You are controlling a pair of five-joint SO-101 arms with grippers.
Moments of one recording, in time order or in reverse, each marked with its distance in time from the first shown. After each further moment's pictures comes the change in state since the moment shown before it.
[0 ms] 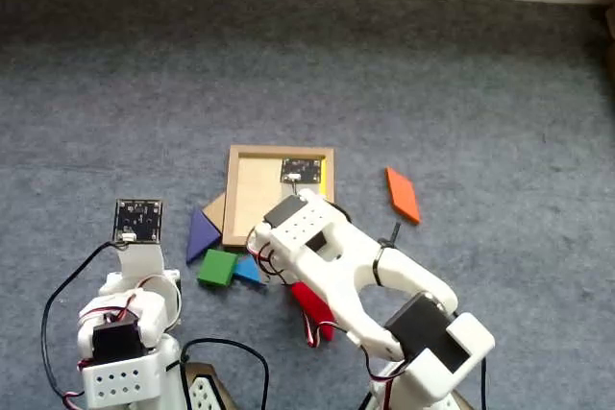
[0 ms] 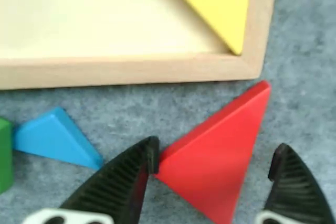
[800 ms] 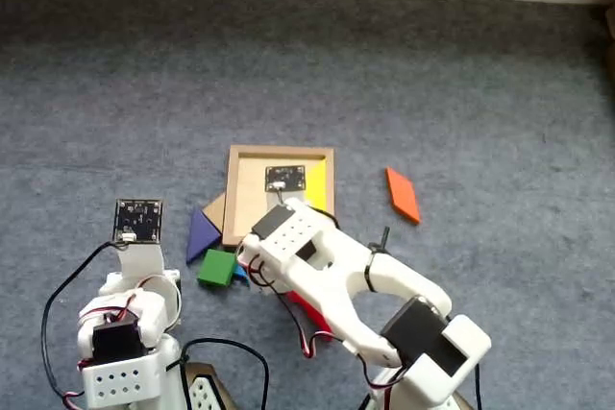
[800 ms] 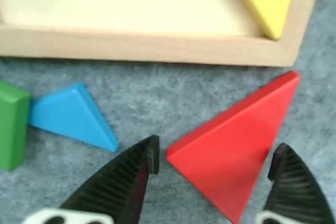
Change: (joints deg) left arm 0.0 0.0 0.0 0.0 0.0; right arm -3.2 0.0 0.0 0.0 0.4
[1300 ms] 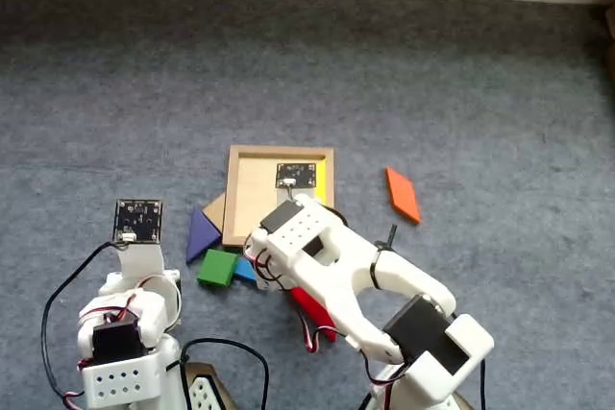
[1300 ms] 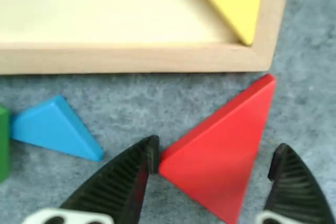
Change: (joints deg) left arm 0.0 0.0 0.0 0.0 0.0; right arm 1.8 0.0 0.9 0.0 0.0
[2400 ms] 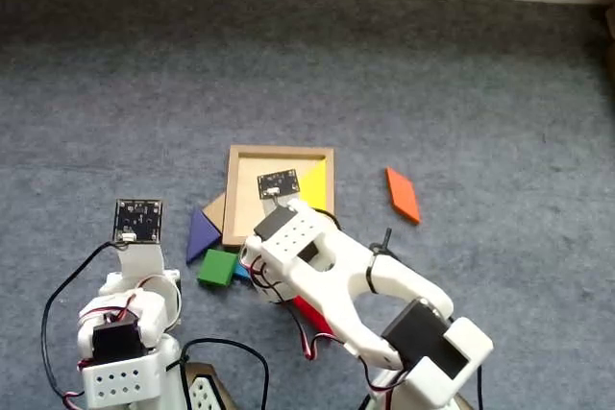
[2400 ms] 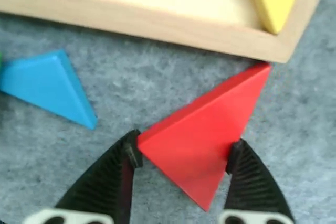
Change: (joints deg) left arm 0.0 0.0 0.0 0.0 0.0; right arm -2.3 -0.1 0.0 4.9 9.6
